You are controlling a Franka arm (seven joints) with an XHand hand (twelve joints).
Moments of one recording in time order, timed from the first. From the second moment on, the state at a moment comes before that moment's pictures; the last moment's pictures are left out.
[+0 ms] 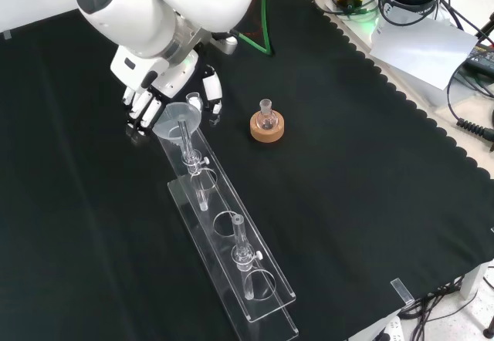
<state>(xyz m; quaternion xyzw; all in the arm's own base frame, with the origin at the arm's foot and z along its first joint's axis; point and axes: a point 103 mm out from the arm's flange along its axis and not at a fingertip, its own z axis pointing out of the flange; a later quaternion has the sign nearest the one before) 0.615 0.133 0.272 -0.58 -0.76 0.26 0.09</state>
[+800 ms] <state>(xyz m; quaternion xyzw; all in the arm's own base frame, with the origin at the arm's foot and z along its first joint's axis) 0.610 0.141 0.300 -0.58 -0.77 0.26 0.02</state>
